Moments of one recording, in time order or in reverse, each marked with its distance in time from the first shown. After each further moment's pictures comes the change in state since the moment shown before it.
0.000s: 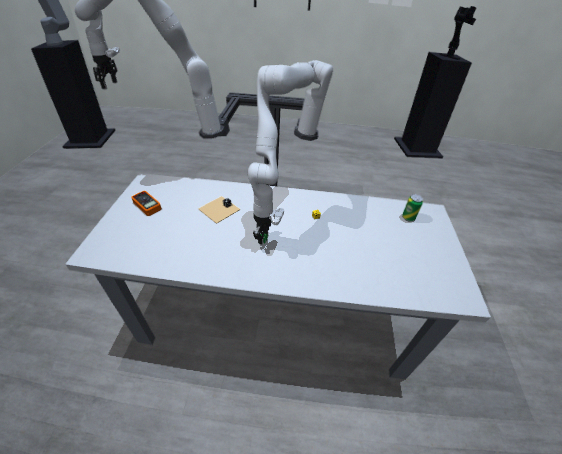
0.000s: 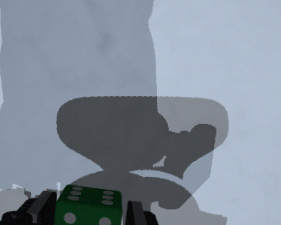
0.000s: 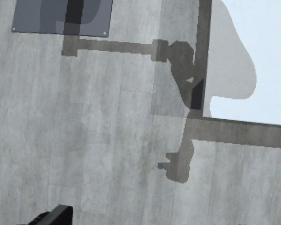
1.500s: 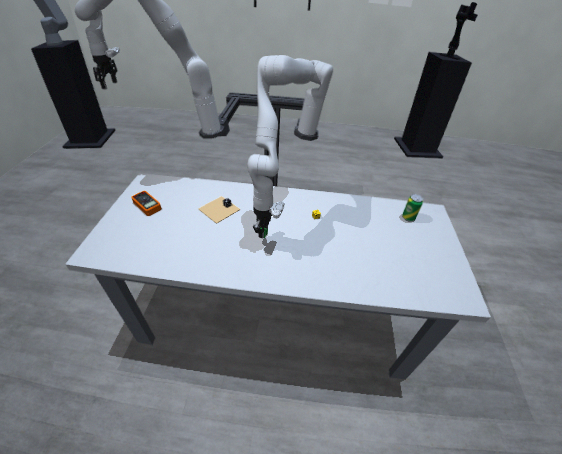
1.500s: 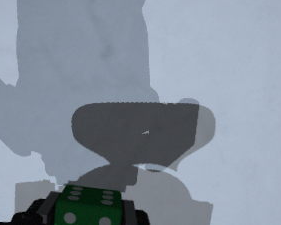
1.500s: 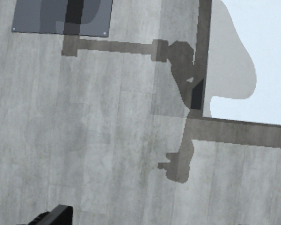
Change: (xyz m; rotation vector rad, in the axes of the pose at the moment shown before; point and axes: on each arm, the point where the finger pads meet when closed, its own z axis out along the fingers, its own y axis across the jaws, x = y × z) left arm 0.000 0.000 -0.033 0.001 0.000 0.000; right arm 0.000 0.000 0.000 0.000 0.000 0.000
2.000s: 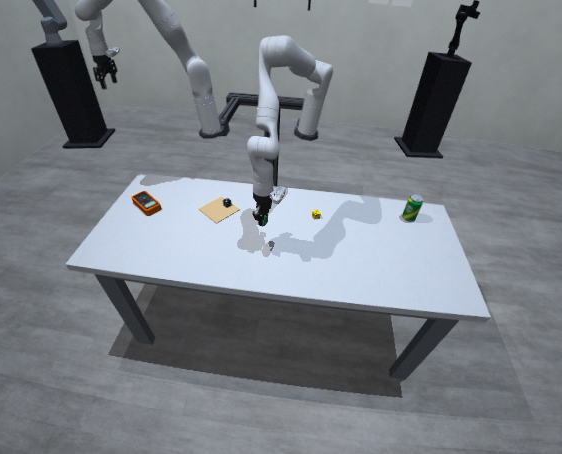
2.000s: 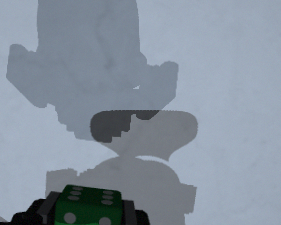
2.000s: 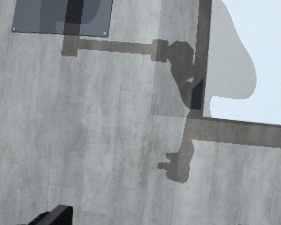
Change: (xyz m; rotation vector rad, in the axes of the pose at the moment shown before) left arm 0.000 0.000 -0.067 -0.001 0.000 0.000; right arm 0.000 0.000 0.000 0.000 0.000 0.000
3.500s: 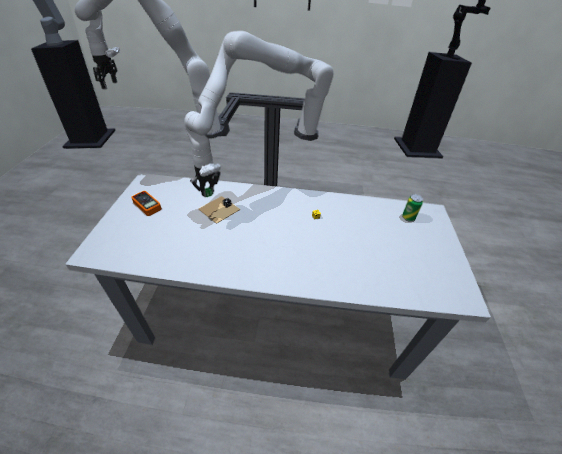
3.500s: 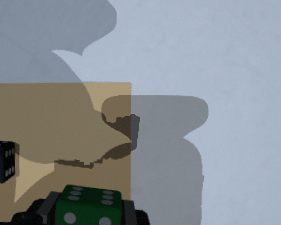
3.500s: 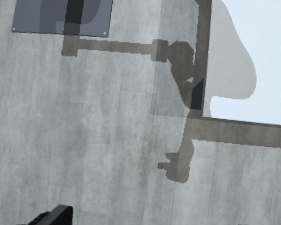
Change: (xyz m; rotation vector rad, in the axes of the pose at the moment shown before) left arm -0.292 -0.053 -0.005 0.000 0.001 0.464; right arm 0.000 0.000 0.000 0.000 0.000 0.000
